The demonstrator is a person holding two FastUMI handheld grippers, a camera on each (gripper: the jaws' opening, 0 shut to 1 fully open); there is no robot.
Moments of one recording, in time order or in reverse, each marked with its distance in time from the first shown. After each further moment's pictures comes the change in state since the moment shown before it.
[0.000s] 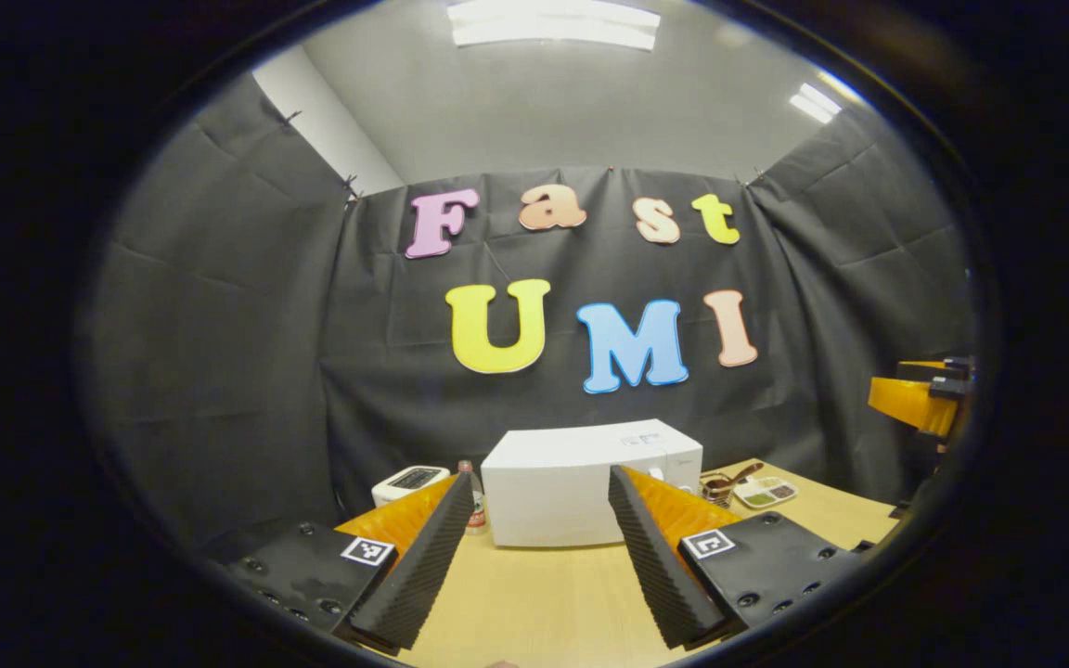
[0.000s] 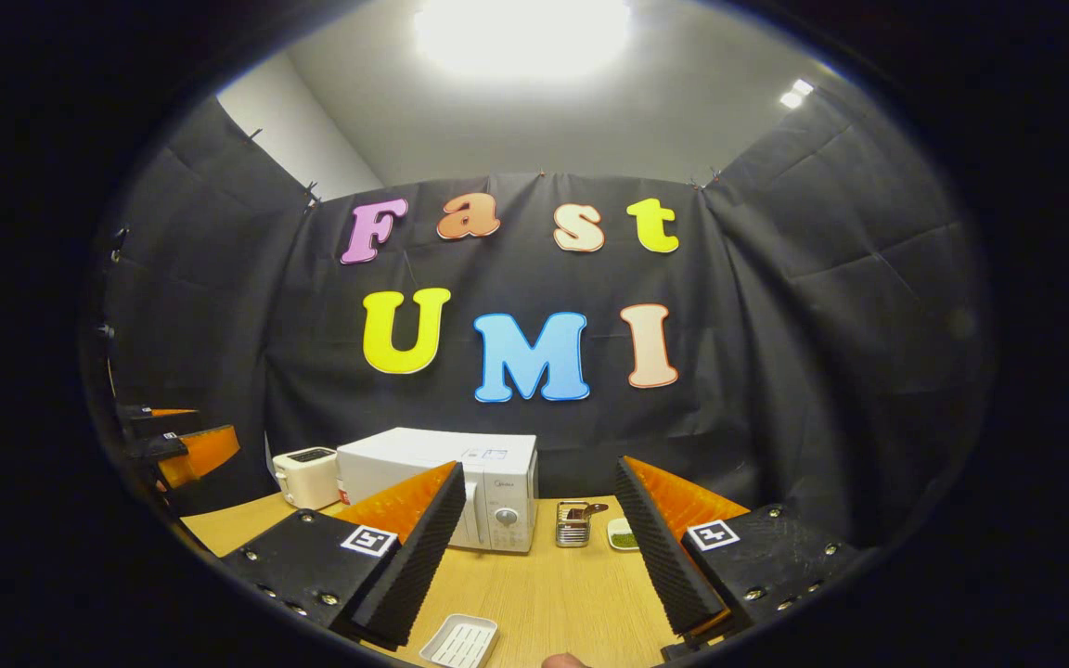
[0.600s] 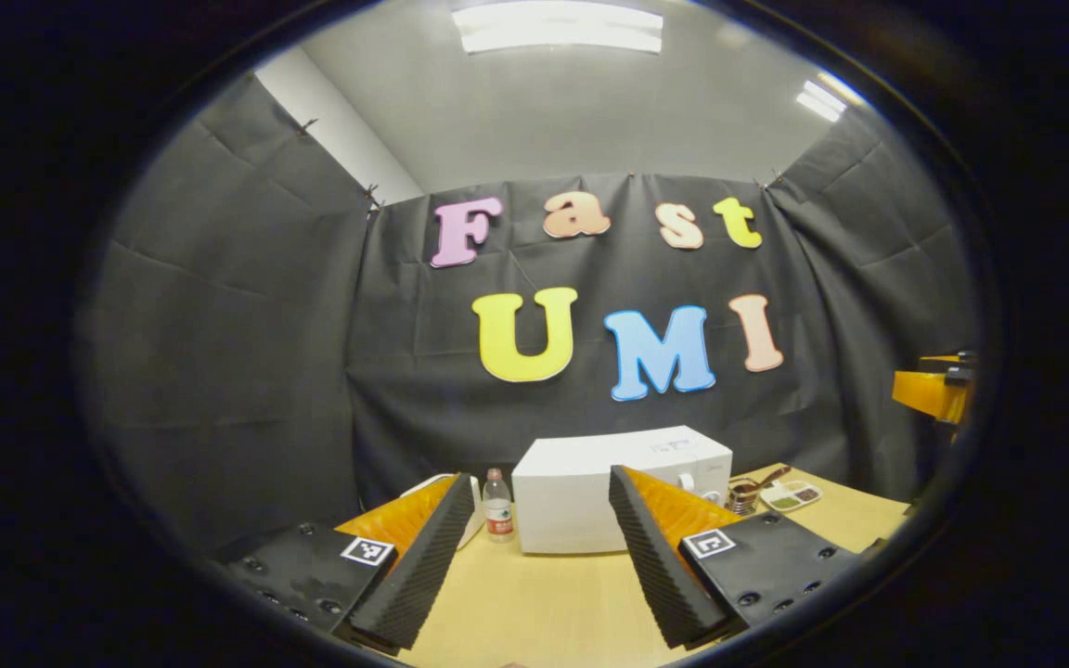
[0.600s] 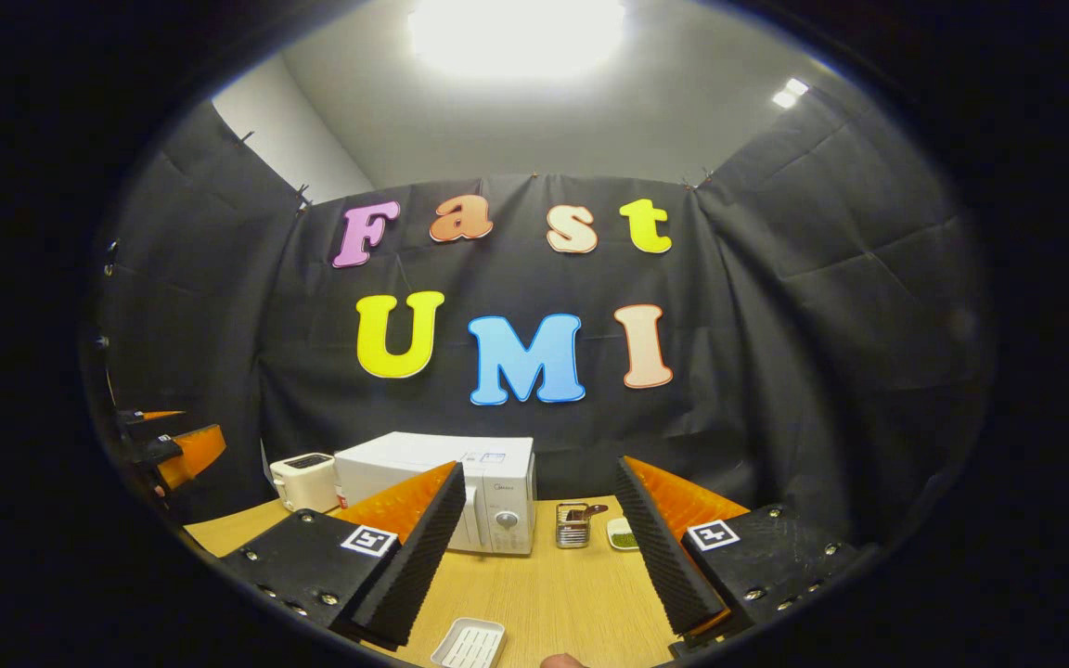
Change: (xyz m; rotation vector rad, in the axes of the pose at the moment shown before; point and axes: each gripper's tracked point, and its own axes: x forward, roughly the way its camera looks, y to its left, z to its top) left arm 0.002 0.031 0.003 0.005 -0.028 0.075; right arm 0.002 0.005 0.004 0.022 0.002 -0.024
